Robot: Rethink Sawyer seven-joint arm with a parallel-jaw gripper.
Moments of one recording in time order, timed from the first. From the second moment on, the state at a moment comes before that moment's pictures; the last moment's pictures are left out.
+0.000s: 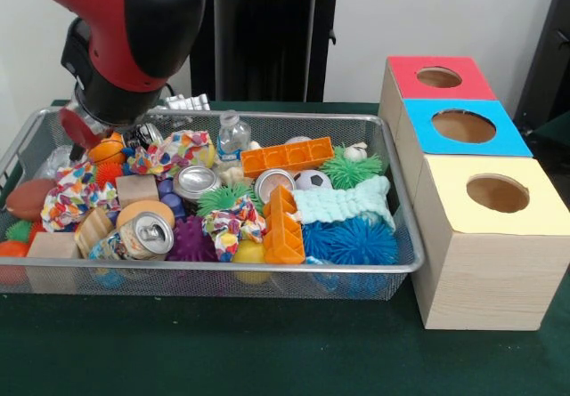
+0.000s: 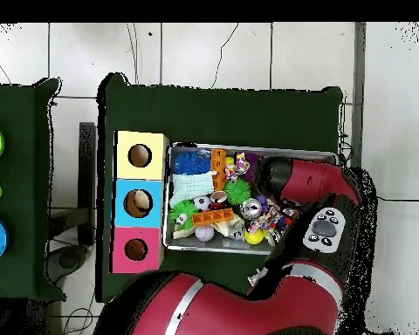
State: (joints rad) arm -0.20 -0.24 -0.45 1.19 -0.15 0.90 0.43
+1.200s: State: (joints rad) arm -0.36 -0.54 -0.08 1.58 -0.02 0.59 0.43
